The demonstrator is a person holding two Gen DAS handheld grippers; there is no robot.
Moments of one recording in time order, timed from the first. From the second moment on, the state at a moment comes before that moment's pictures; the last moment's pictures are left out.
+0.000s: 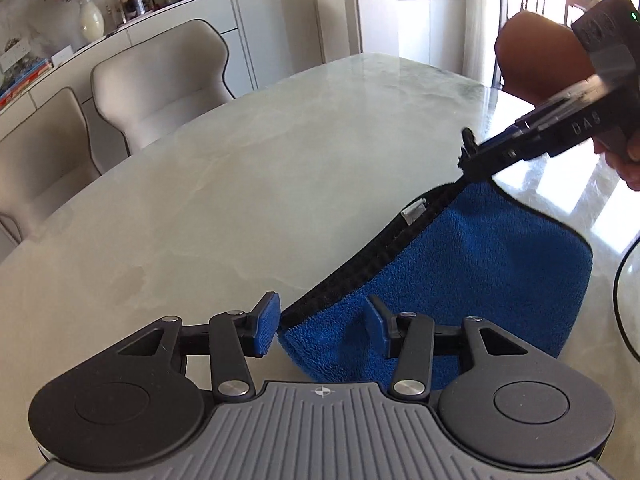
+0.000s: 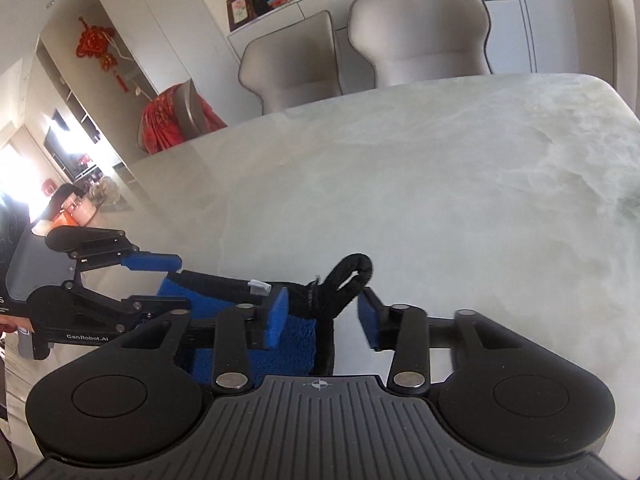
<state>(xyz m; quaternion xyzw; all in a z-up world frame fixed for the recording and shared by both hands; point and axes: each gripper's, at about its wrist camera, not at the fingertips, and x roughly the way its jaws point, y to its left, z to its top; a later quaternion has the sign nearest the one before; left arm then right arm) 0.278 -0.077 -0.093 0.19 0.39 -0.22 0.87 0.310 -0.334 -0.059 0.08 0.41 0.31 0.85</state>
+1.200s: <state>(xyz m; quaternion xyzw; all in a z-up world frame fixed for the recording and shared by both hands) 0.178 -0.091 -0.074 0.02 0.34 -0.22 0.91 0.221 -0.340 -0.076 0.25 0.35 0.39 0.81</state>
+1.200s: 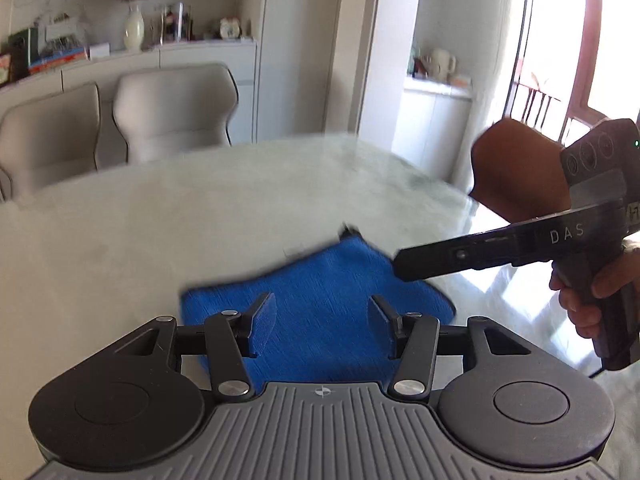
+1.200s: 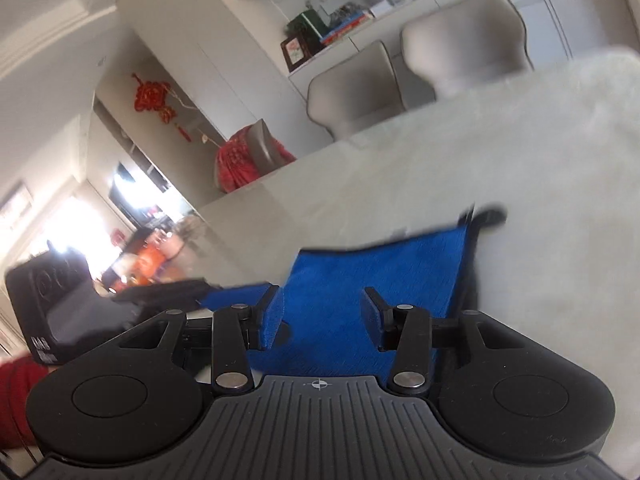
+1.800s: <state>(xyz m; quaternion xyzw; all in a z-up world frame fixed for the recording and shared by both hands) 0.165 -0.063 -0.078 -0.03 0.35 -0.21 0.91 0.239 -0.356 -0.083 0.18 0.35 0.34 0.86</state>
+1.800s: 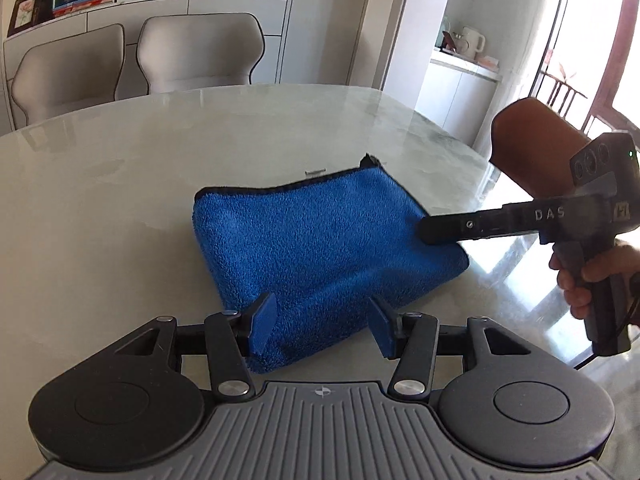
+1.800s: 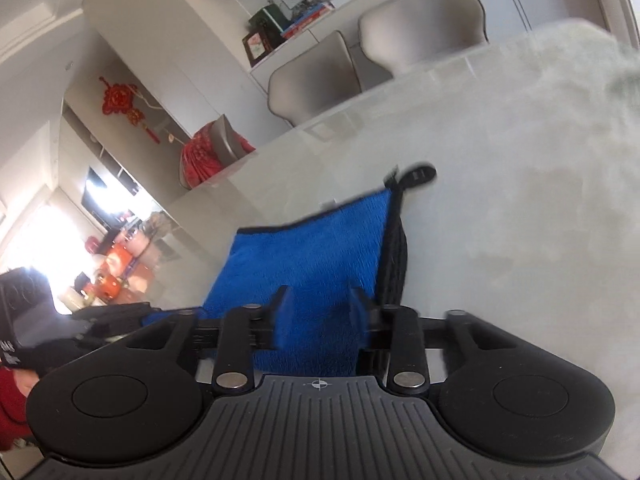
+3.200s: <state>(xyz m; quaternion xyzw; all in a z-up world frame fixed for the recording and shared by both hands) 0.192 -0.056 -0.048 -0.03 0.33 -0.11 0.94 0.247 -0.301 -0.015 -0.05 0.38 0.18 0.90</state>
